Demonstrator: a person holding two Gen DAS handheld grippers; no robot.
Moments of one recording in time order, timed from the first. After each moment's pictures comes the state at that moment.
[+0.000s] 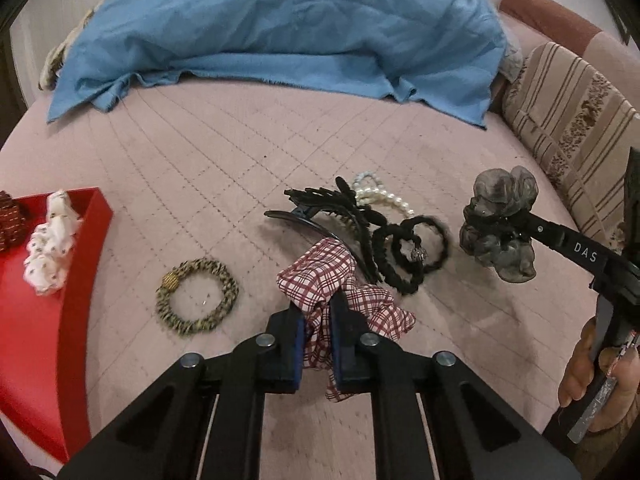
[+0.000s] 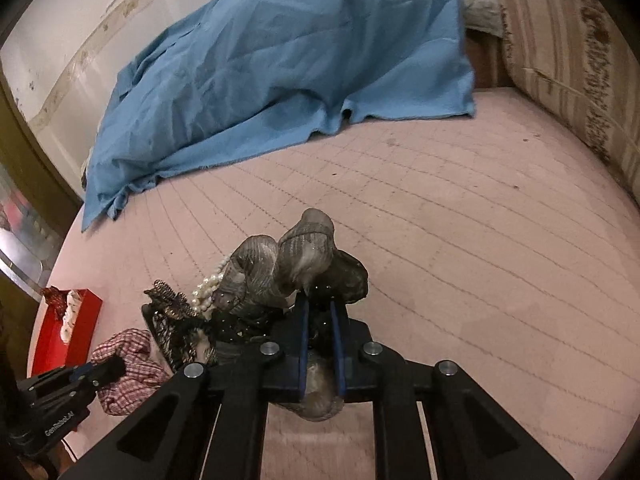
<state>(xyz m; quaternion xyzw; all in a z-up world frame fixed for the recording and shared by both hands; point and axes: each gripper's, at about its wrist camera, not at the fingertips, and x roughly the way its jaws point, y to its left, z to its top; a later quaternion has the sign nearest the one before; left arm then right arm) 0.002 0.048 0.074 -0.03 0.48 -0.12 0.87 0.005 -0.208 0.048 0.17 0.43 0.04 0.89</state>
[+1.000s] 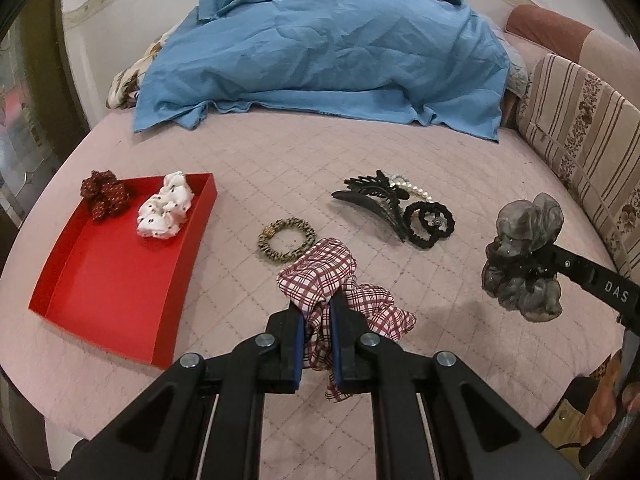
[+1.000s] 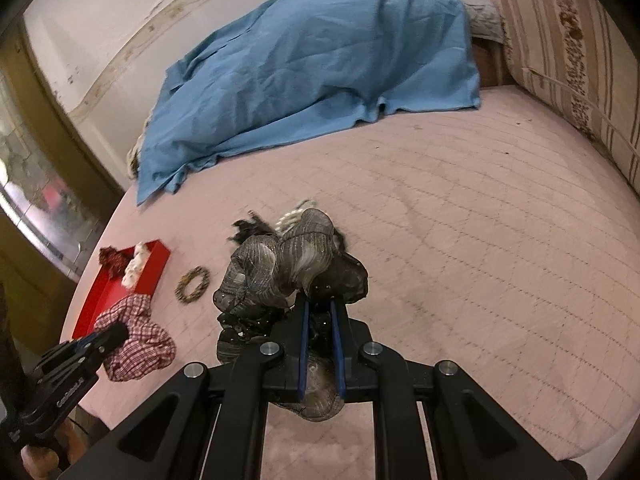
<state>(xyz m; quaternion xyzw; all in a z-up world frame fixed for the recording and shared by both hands) -0.105 0.082 0.116 0.00 0.43 -0.04 0.90 -0.105 -0.160 0.089 0.18 0.42 0.09 0.89</state>
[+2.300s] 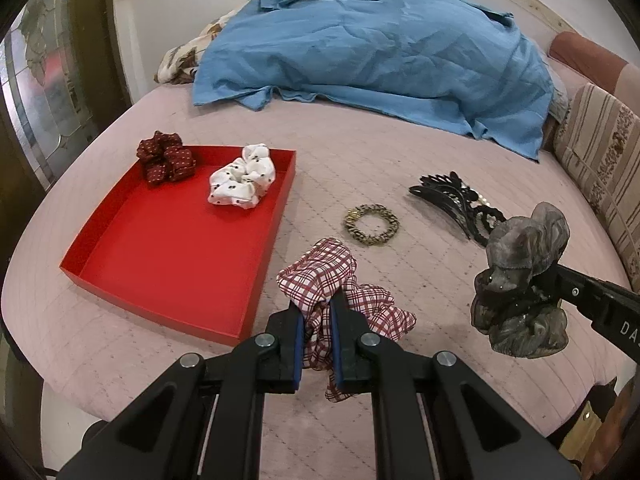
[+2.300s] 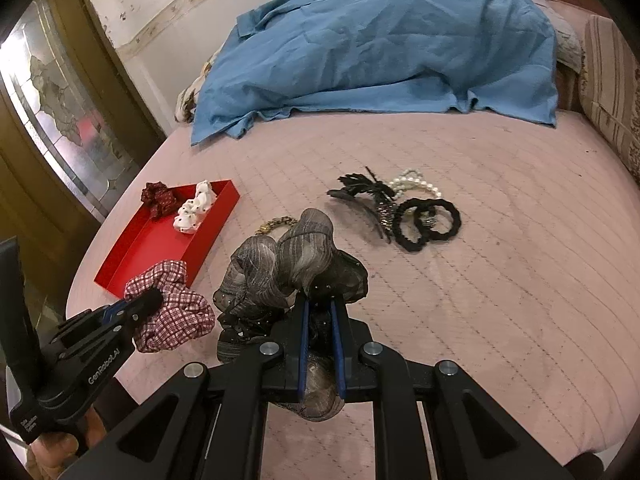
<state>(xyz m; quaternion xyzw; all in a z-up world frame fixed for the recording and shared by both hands) -0.124 0.154 0.106 -0.03 0.42 0.02 0.91 -0.114 -0.050 0.103 0.11 0.44 0.17 0.88</state>
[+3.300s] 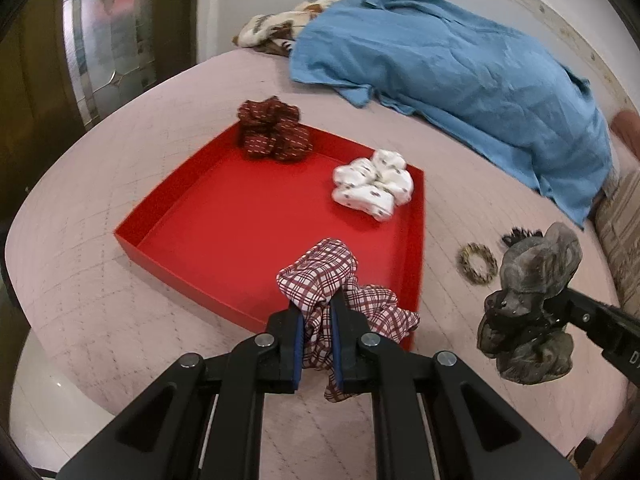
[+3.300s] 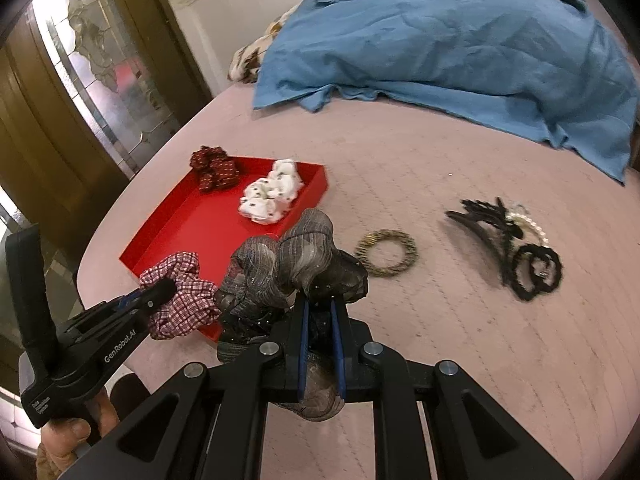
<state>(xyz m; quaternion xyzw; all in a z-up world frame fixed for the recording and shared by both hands) -0.121 0.280 0.093 -0.14 0.42 0.10 0.89 -0.078 0.072 0.112 0.04 0.46 0.24 0.85</state>
